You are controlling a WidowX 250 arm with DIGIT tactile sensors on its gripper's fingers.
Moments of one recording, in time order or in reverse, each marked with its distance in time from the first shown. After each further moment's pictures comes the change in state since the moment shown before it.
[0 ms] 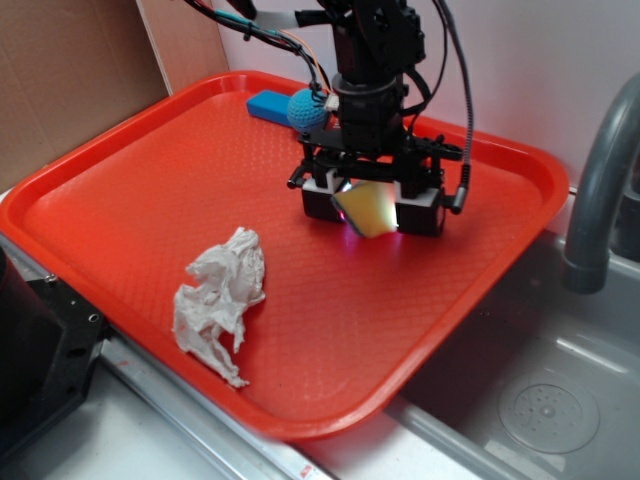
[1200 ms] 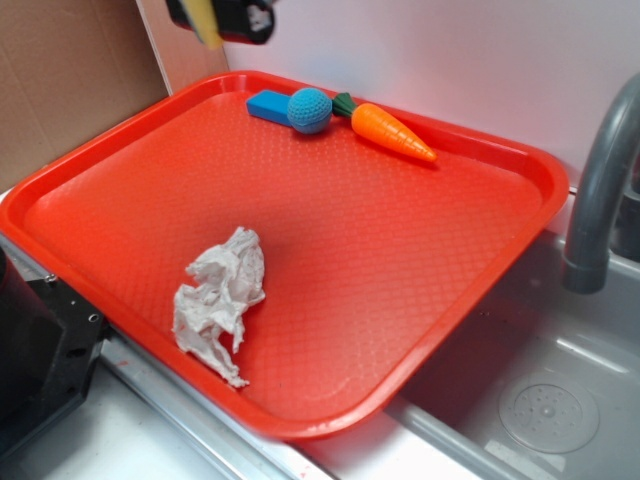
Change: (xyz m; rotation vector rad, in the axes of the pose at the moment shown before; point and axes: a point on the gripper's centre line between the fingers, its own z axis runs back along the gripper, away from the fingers) arm 0.013 0.103 0.141 0.042 -0.040 -0.338
